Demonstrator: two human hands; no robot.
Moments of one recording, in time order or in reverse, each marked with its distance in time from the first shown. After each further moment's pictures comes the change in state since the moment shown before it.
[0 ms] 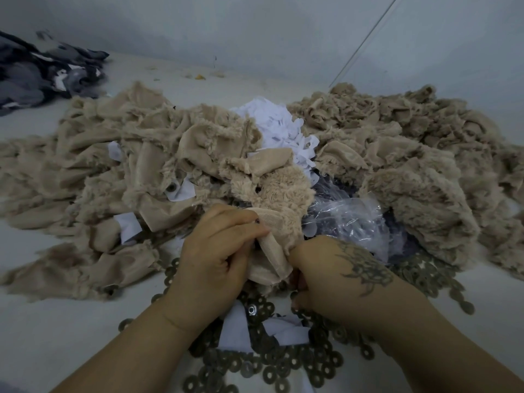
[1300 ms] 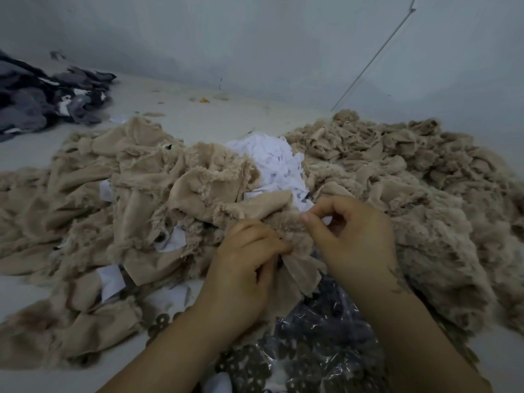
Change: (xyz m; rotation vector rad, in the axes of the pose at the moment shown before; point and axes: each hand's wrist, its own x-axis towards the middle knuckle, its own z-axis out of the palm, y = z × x) left_hand 0.058 -0.010 0.038 -0.073 -0.063 -0.040; right_hand 0.040 0.028 -0.057 0.722 0.847 0.136
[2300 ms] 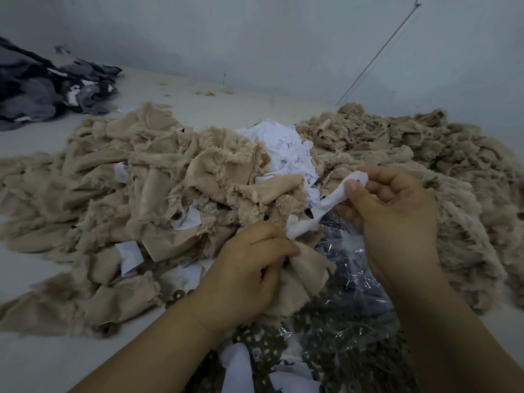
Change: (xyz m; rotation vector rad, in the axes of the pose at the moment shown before) left_hand -0.026 -0.007 -0.014 -0.116 -0.153 0.110; right_hand -0.010 -0.003 -0.008 0.736 0.185 0.302
